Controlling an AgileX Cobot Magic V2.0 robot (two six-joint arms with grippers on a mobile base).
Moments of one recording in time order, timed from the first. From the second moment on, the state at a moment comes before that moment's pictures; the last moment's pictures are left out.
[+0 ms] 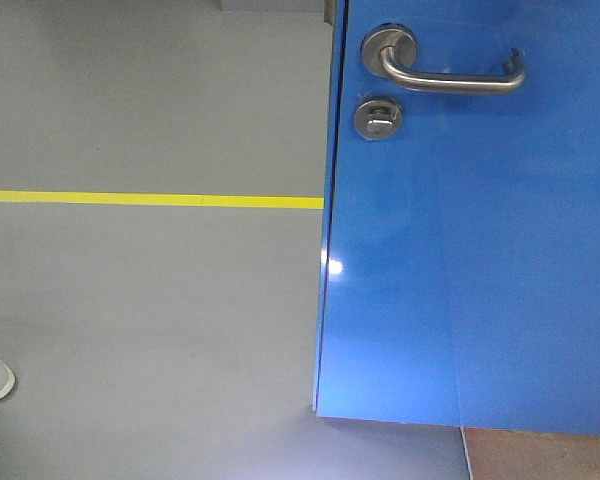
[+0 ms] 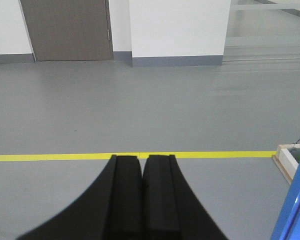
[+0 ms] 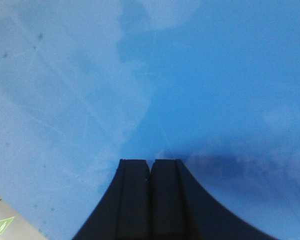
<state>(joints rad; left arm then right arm) 0.00 -0.01 0.03 0.06 0.25 -0.03 0.07 1.44 -1.74 0.45 0.49 0.15</state>
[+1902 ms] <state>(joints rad) 0.00 -0.01 0.03 0.06 0.25 -0.03 0.25 0.90 -0.95 -0.19 0.18 0.14</state>
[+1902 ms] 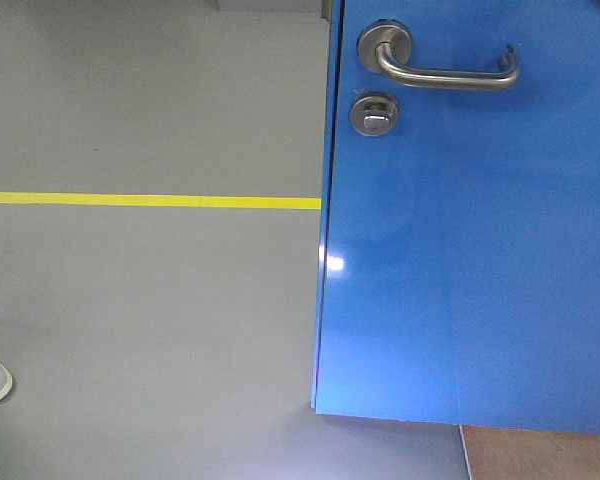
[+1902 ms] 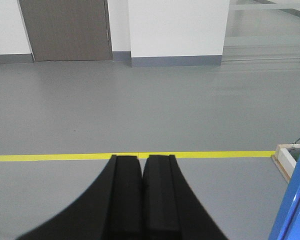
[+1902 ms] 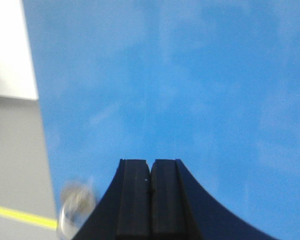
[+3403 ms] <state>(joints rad) 0.00 -0.01 0.03 0.06 0.25 -0.03 -0.01 -0.01 0.03 -0.04 0.19 0.13</state>
